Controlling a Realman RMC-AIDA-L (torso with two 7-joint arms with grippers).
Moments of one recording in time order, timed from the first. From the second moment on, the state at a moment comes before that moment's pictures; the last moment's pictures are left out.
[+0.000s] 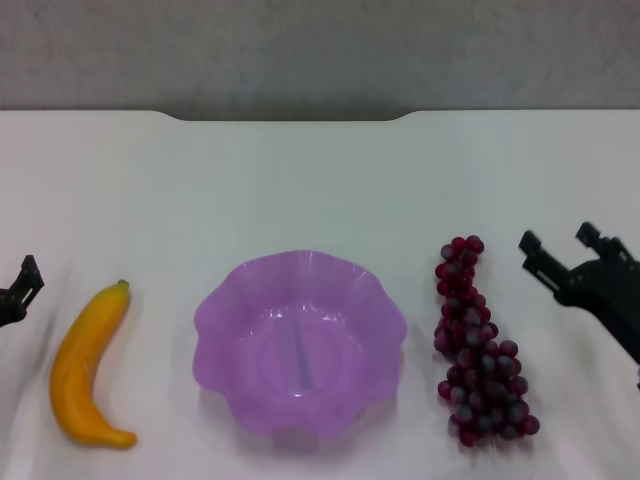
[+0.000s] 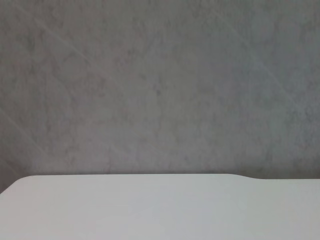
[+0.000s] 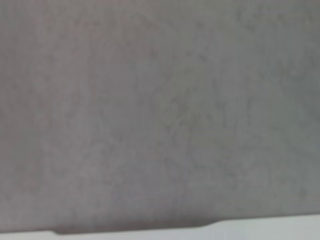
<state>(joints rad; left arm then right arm) -0.47 -2.05 0.90 -0.02 0.43 0.97 -0.25 0.31 2.02 -2.06 -0.37 0.31 -0.96 0.44</state>
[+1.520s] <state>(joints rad) -0.46 -2.06 0.91 -0.05 0.43 1.08 -0.25 0.32 2.01 -2.33 -0.40 0.32 -0.63 0.67</state>
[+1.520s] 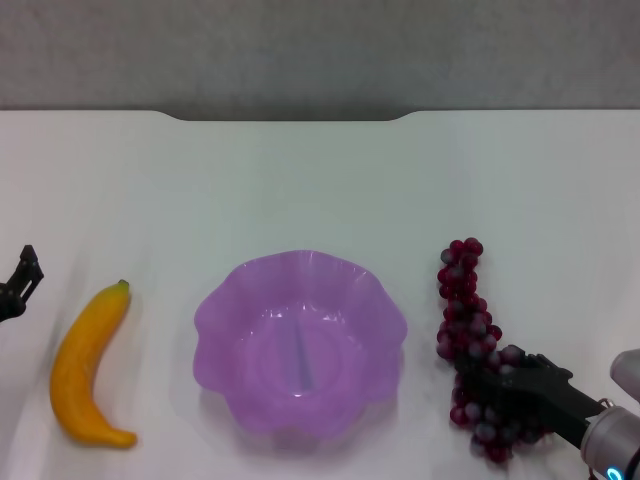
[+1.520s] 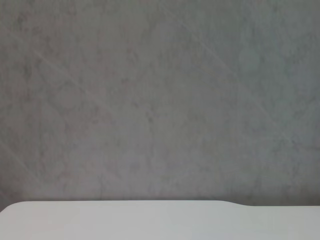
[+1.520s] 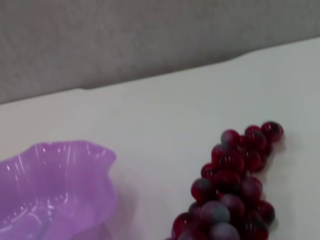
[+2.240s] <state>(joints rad) -0.46 -2.06 0.91 -0.05 0.43 1.08 -0.25 0.33 2.01 -2.34 -0.41 0.32 -0.59 0.69</state>
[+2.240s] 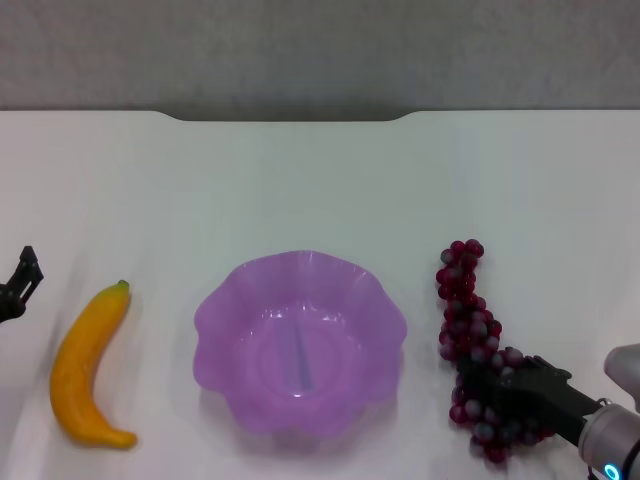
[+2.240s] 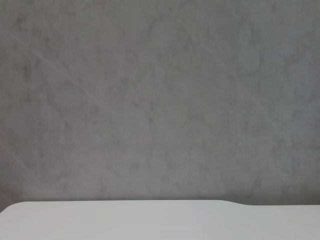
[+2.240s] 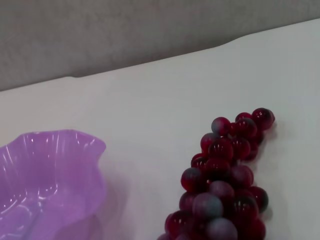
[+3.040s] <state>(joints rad) -0.44 -2.05 0.91 -0.05 0.43 1.08 -0.24 0.39 2.00 -2.34 -0.46 0.24 -0.44 0.67</state>
